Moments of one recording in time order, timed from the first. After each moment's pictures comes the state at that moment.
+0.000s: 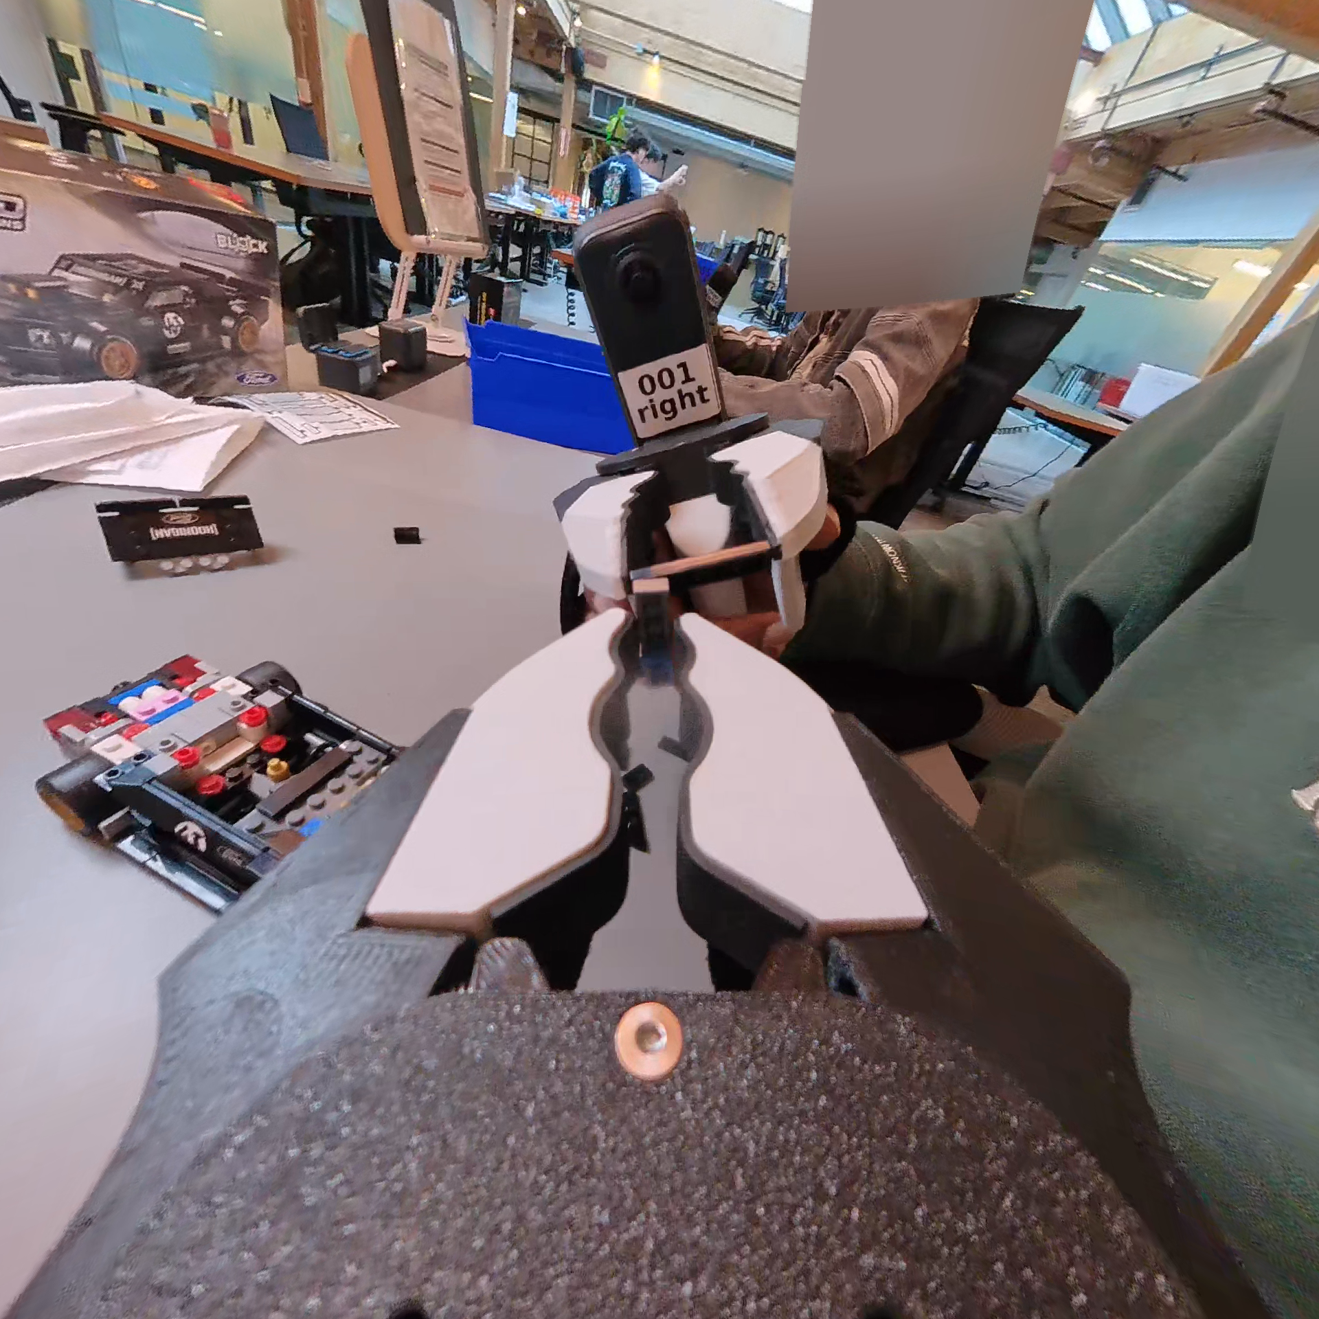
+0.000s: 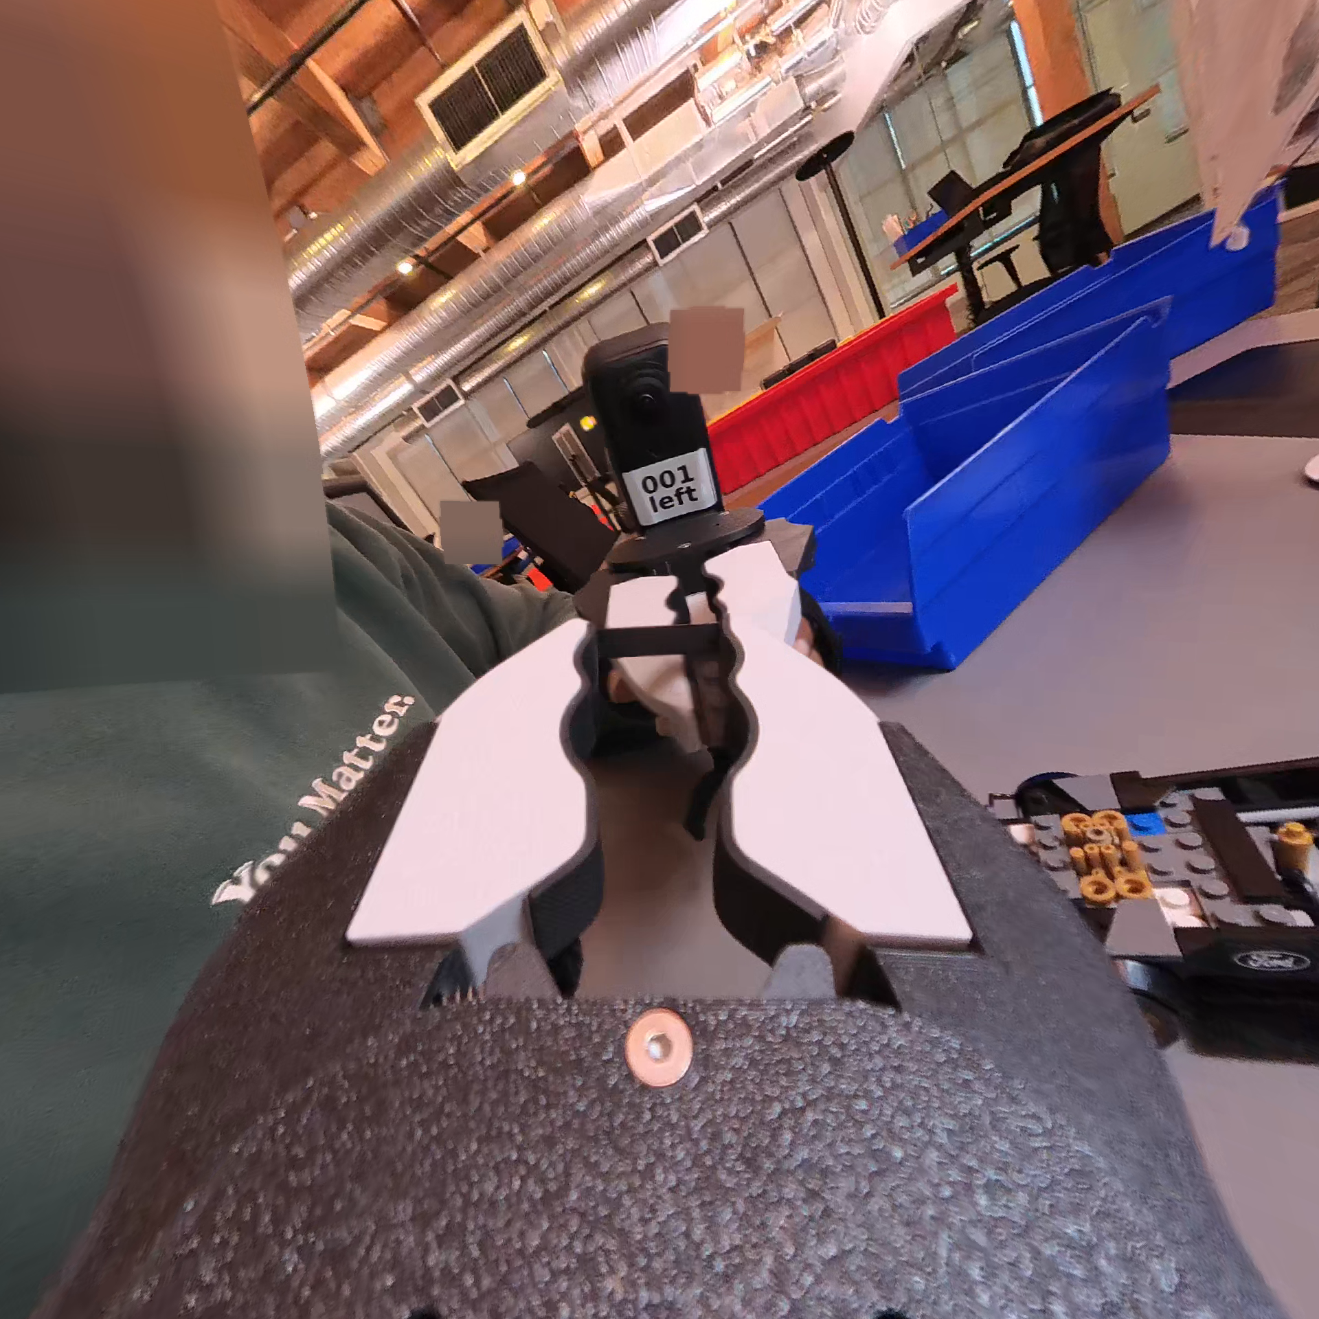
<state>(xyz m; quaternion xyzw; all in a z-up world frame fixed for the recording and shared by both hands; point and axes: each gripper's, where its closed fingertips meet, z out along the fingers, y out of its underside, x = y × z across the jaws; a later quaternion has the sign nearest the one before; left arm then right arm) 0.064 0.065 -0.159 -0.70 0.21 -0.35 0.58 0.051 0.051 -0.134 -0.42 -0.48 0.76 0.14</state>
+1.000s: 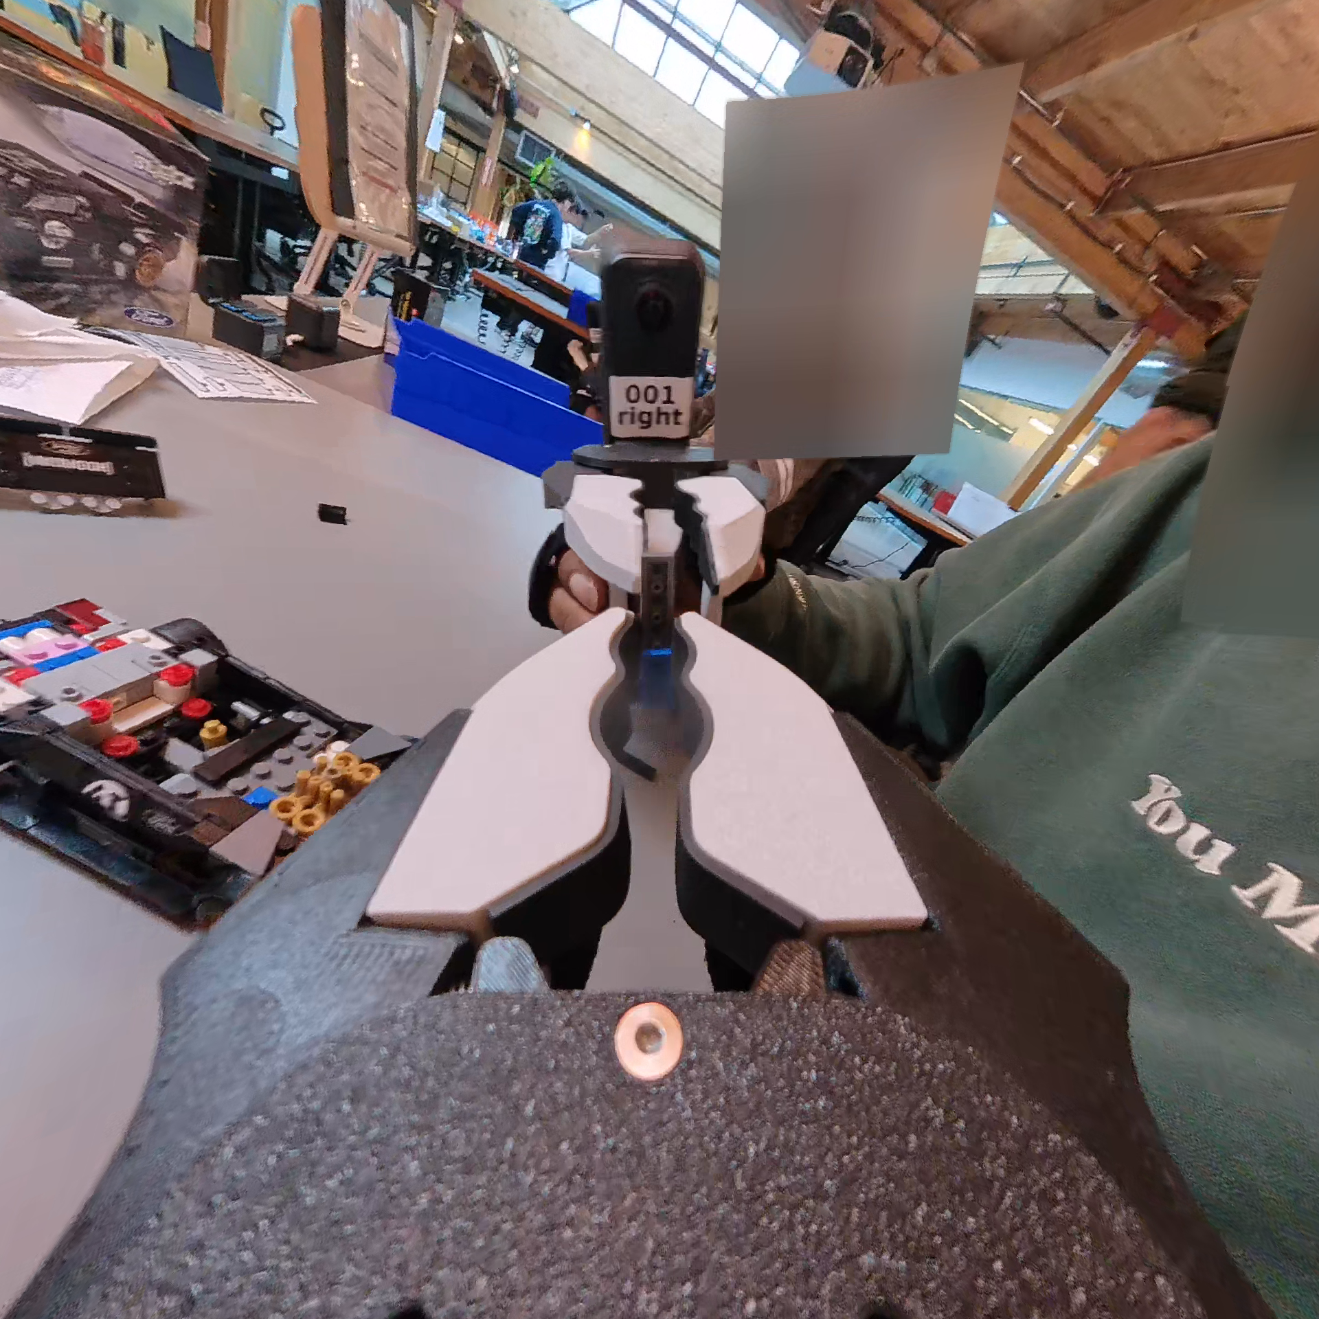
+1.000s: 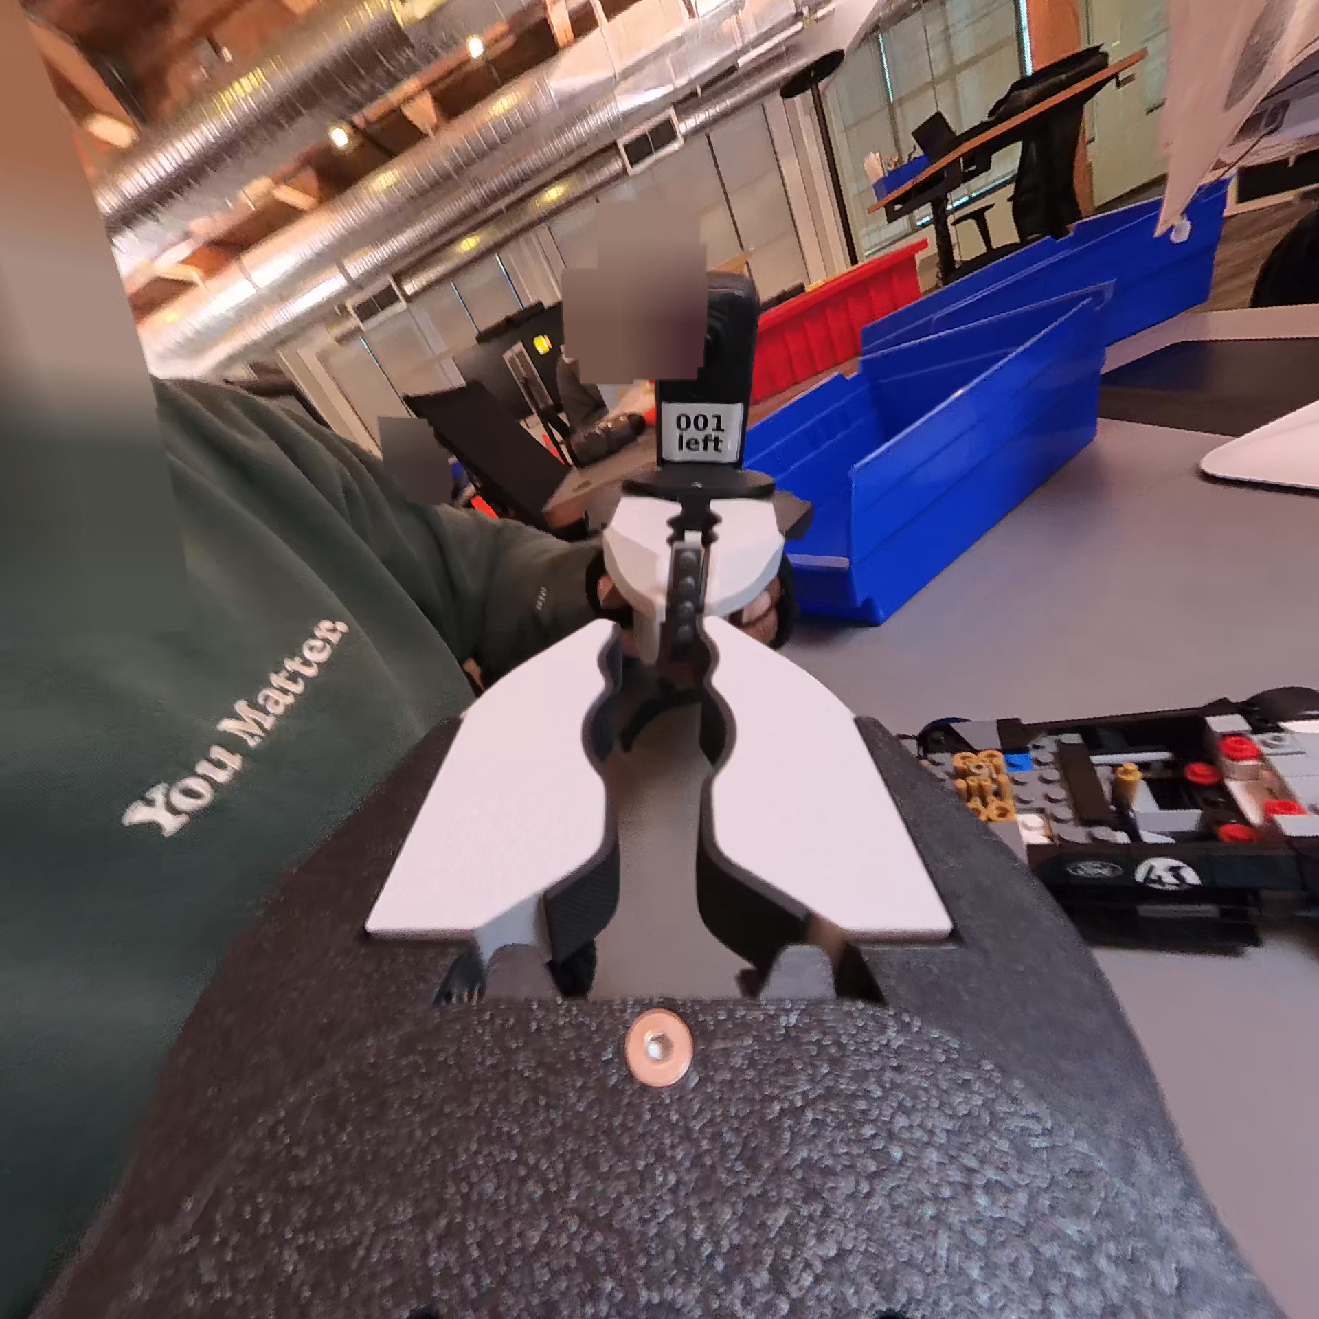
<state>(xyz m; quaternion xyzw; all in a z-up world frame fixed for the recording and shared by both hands) 0.048 0.062 -0.159 -0.67 0.17 -0.46 0.55 0.058 0.065 -0.153 -0.42 -0.54 0.71 0.18</state>
